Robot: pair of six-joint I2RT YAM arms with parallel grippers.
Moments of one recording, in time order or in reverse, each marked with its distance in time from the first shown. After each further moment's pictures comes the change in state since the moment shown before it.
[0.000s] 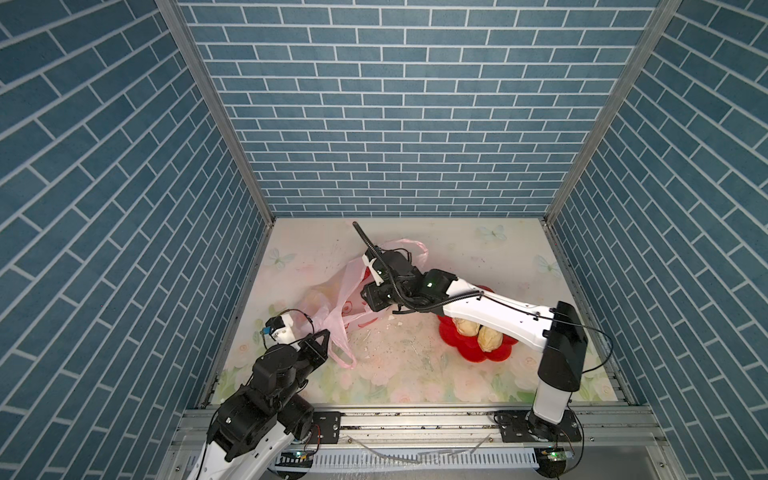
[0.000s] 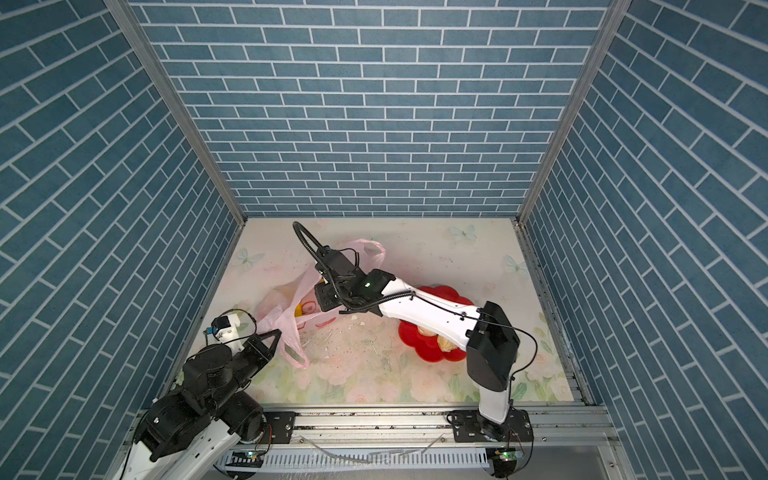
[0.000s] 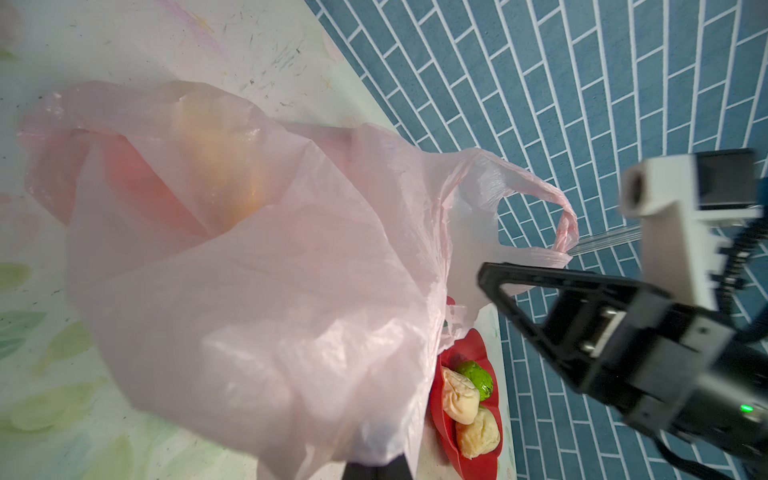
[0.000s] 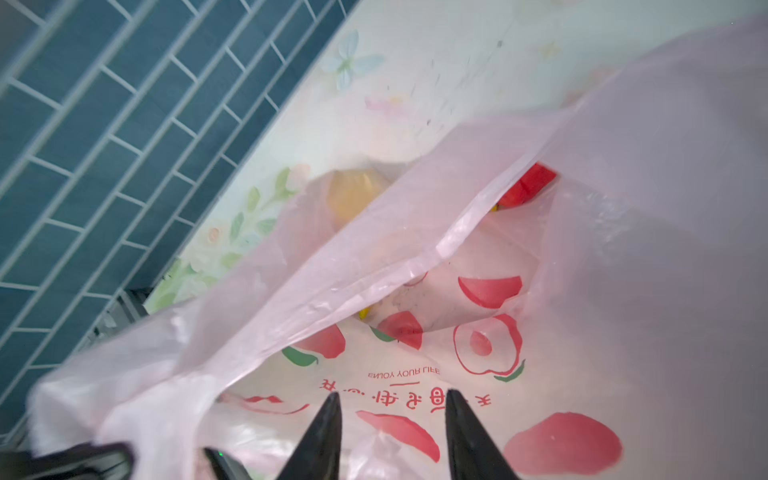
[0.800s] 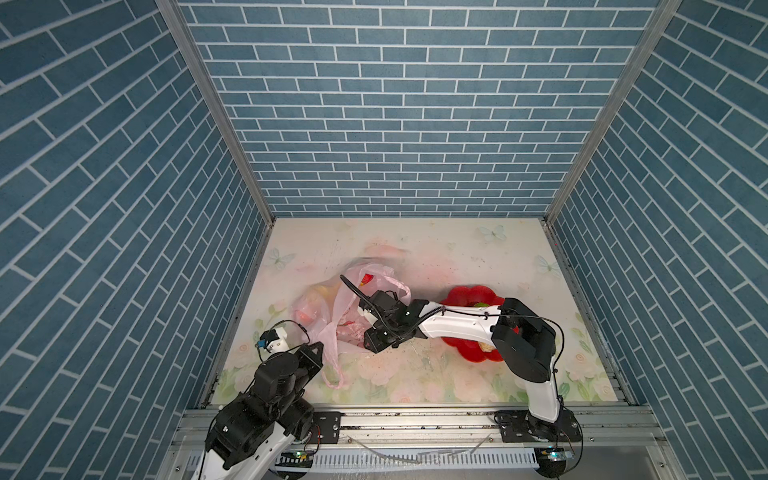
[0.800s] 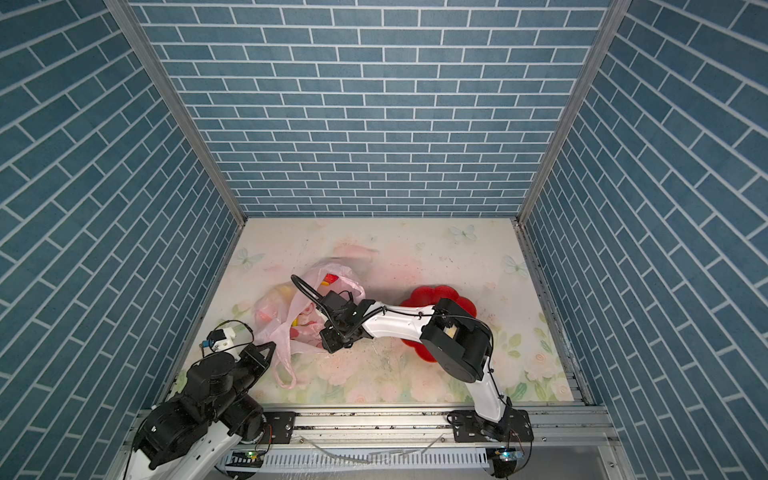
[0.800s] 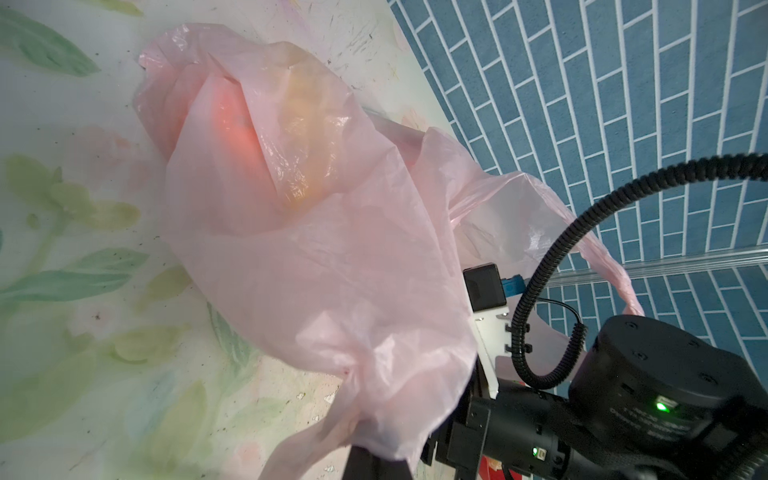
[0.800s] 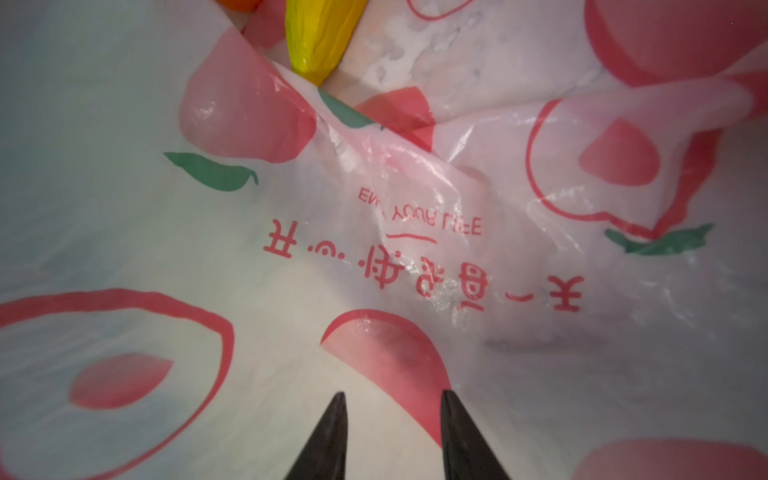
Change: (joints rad) left arm 0.000 -0.097 -0.031 -0.167 -0.039 -0.109; right arm 0.045 0.147 -0.225 0.117 -0.205 0.017
